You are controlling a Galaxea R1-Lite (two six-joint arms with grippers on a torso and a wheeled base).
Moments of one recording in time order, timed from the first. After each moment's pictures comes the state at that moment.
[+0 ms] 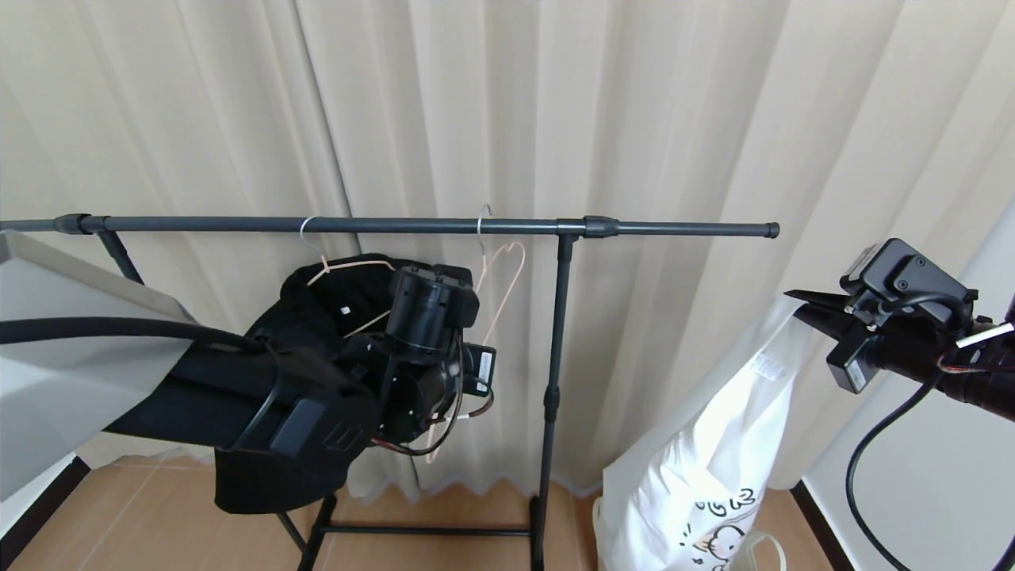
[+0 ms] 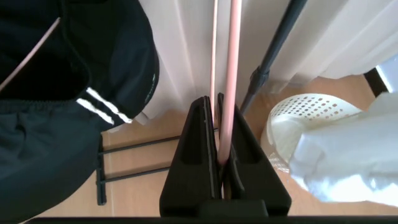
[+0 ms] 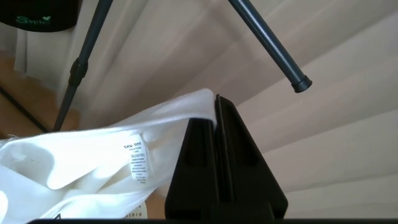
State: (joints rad) left arm -0.65 1.99 -1.06 -0.42 0.40 -0.12; right arm 0.09 1.48 -0.61 -0.65 0.25 -0.70
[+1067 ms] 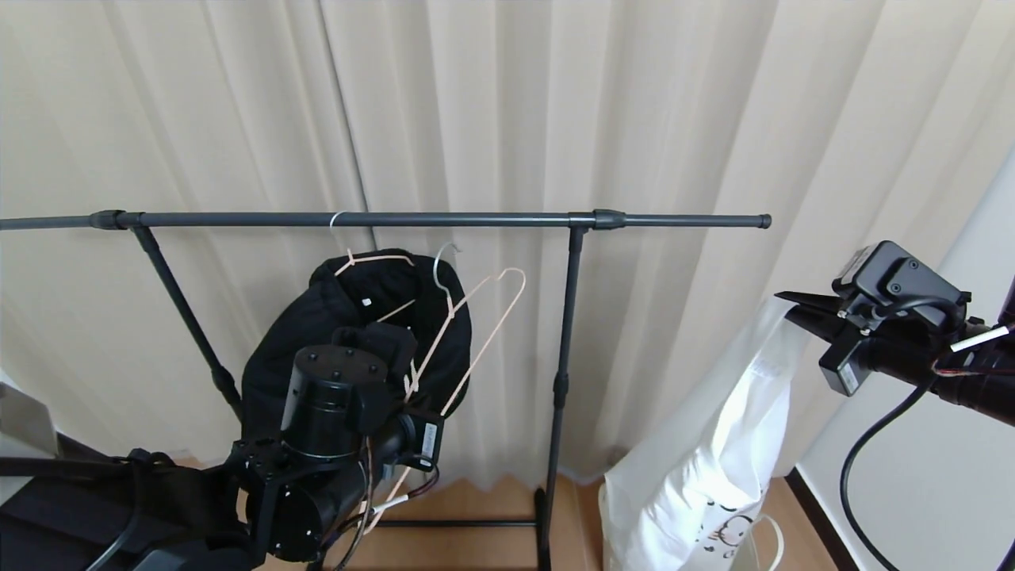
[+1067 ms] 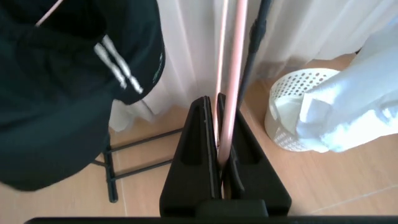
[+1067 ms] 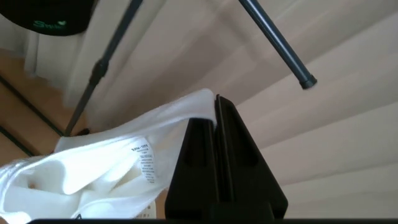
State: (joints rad) left arm -0.67 1.82 -0.58 -0.77 0.39 -0.08; right arm 0.10 1.49 -0.61 -0.66 0.25 -0.70
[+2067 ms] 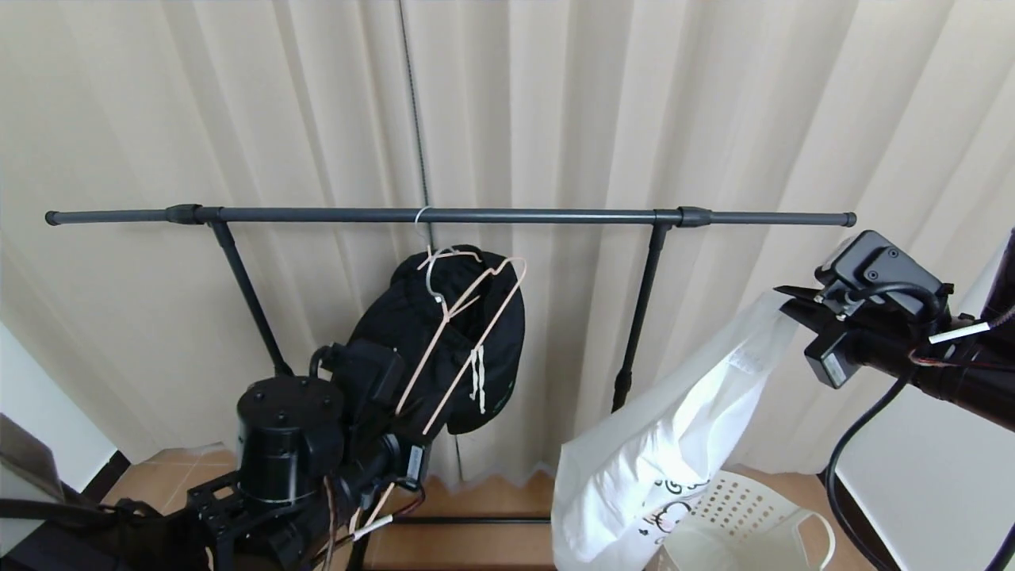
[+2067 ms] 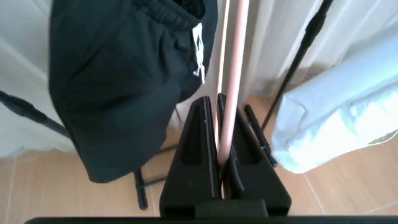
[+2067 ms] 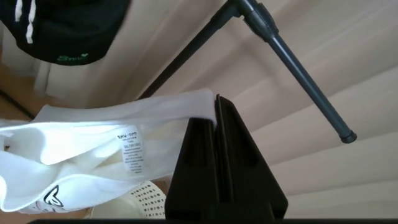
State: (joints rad) left arm -0.65 1.82 -0.37 -1.11 0.30 0.06; right arm 0.18 1.49 -0.63 -0.65 0.08 -0.65
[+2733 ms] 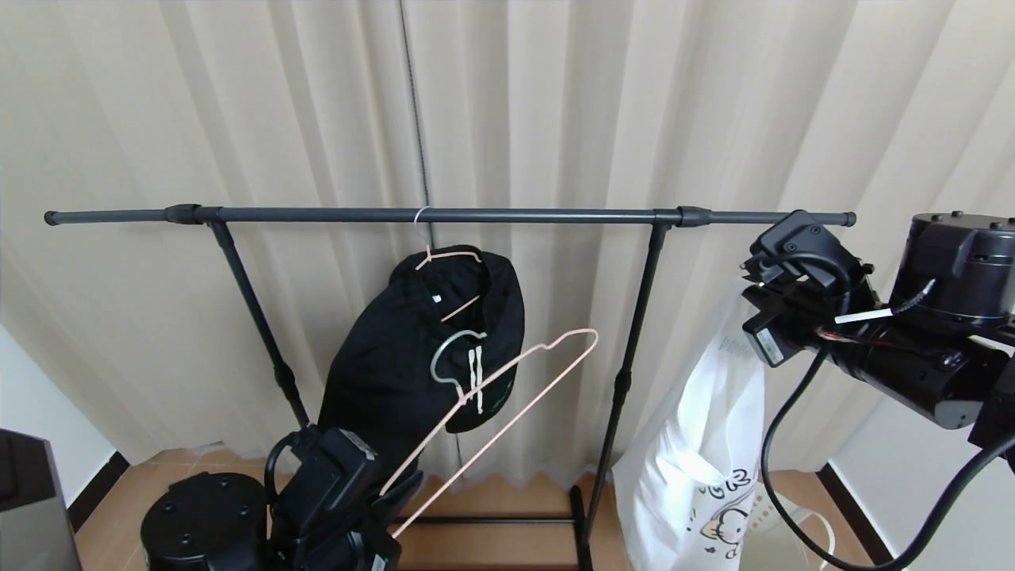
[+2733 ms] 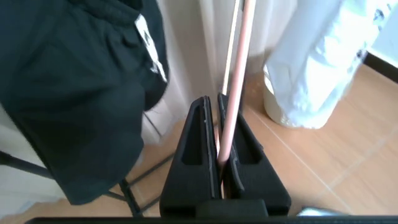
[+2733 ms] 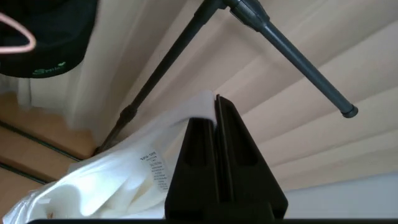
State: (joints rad) left arm -0.67 1.90 -0.01 -1.57 0.09 0.15; right arm 0.36 1.60 -0.73 -0.66 -0.26 -0.53
